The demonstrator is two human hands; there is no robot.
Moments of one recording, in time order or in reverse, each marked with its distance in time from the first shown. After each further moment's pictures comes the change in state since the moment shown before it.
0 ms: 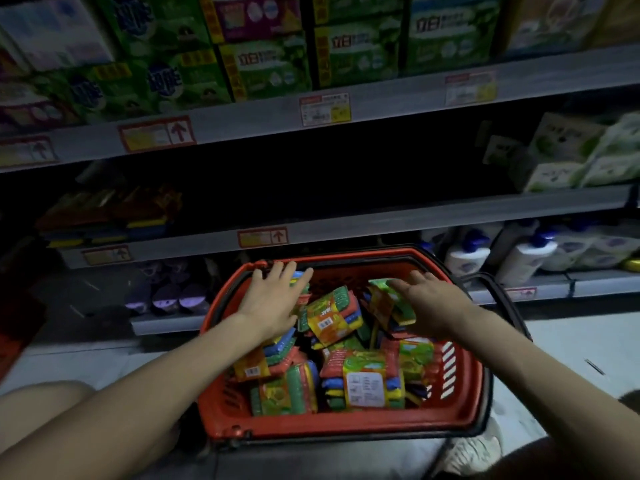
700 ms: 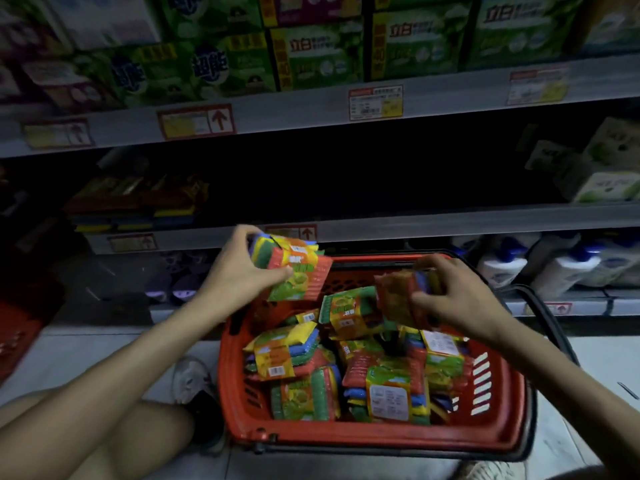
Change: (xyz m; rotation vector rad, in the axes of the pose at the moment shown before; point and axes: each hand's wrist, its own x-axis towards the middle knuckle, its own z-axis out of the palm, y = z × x) left_hand -0.051 -0.082 -0.038 -1.218 0.353 -0.452; right_hand -0.002 -0.025 -0.024 0.755 0.302 0.130
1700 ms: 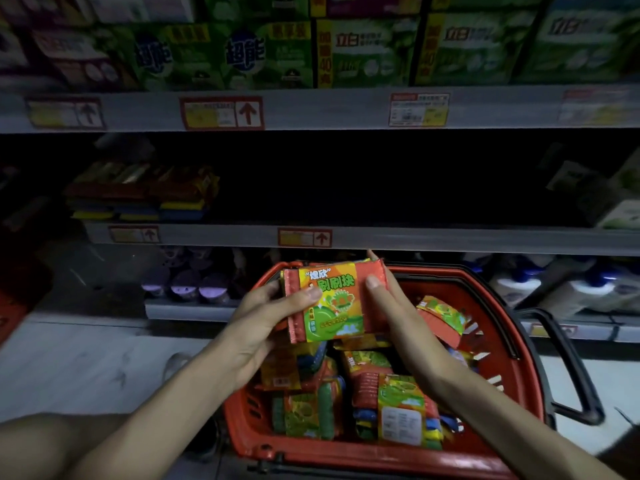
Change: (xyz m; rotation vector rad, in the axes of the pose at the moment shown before) left_hand -0.043 -0.006 0.014 -0.913 -0.333 -0.368; right_hand -0.015 -0.098 0.064 0.904 -0.231 -0.009
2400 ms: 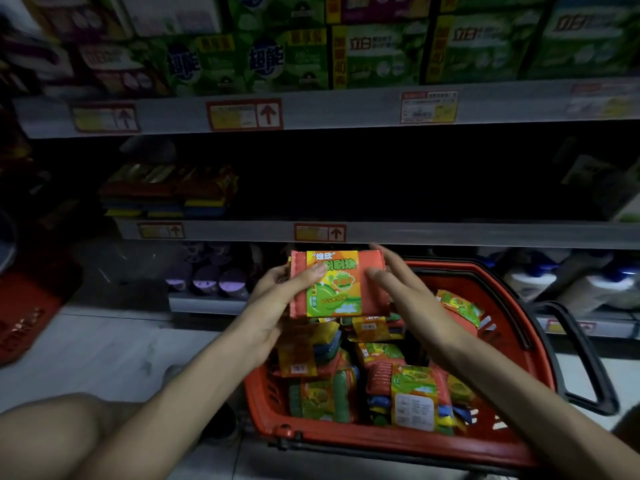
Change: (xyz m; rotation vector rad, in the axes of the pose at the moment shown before) left_hand -0.006 0.006 0.000 0.025 0.162 0.016; right_hand 0.009 -0.016 0.004 -0.126 0.026 0.035
